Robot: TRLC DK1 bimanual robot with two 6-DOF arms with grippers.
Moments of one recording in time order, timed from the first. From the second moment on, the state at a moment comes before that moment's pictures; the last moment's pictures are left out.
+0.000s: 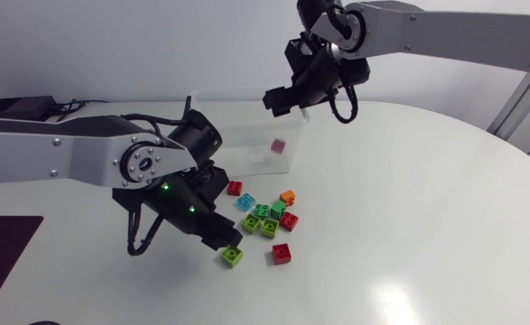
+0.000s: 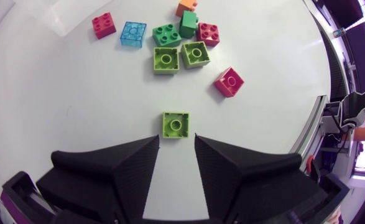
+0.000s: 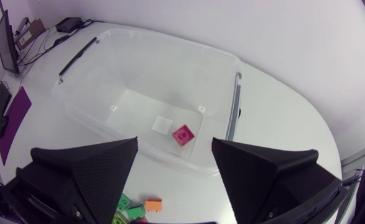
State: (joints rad) left arm -0.61 1.65 1.04 -0.70 0.18 -0.05; right arm 0.45 1.99 1.78 -0.64 0.01 -0.02
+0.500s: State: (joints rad) left arm -0.67 1.77 1.04 -0.69 0.18 -0.05; right arm 0.43 1.50 1.30 -0.61 -0.01 -0.01
